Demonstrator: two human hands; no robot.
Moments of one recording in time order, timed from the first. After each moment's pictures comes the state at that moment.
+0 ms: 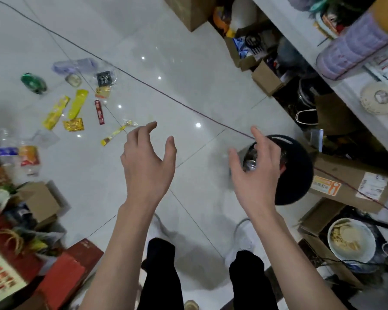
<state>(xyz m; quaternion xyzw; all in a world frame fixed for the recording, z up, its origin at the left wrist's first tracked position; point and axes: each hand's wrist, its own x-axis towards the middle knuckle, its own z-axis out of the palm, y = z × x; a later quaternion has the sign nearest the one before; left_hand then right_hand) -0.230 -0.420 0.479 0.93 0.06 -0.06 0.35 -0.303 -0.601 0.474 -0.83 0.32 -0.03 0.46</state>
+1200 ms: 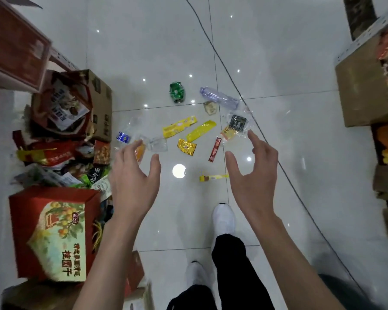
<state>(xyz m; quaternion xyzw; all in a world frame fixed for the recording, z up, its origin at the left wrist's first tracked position) -0.007 0.037 0.482 0.89 0.36 0.02 0.29 0.061 -0.168 0.445 -0.86 0.04 0.05 0.50</state>
